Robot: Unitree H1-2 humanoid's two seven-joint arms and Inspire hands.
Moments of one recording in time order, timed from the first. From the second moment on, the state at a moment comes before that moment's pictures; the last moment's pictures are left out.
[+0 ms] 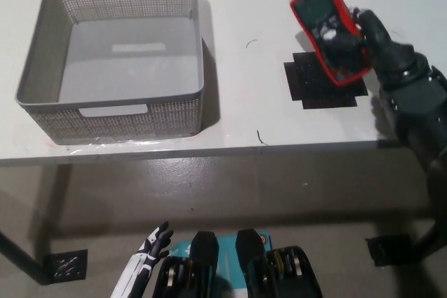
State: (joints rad) left_arm 0.06 0.11 -0.11 0.21 0.09 -0.22 -0.08; right_arm -1.26 -0.19 -0.09 1.42 -0.25 -0.03 -0.03
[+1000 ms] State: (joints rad) left_arm 0.07 0.12 -0.12 0.21 0.13 -0.26 -0.08; right_arm -1.53 0.17 0.03 1.41 -0.17 0.01 -0.01
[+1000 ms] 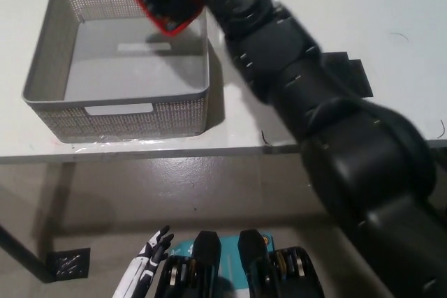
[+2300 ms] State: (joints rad) left_arm 0.03 0.13 -0.16 0.16 0.15 -0.22 -0.11; right_arm -1.44 0.00 0.20 1.34 -0.24 -0.02 0.19
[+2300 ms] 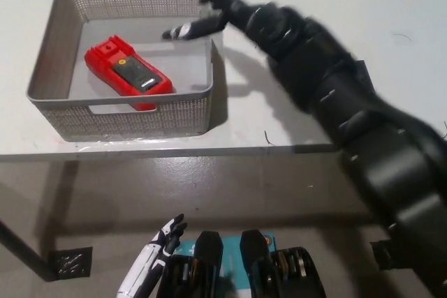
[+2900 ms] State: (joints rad) left_arm 0.04 0.14 -0.16 0.17 0.15 -0.21 -0.11; right_arm -1.01 -0.18 -0.03 0.63 -0.06 0.07 0.29
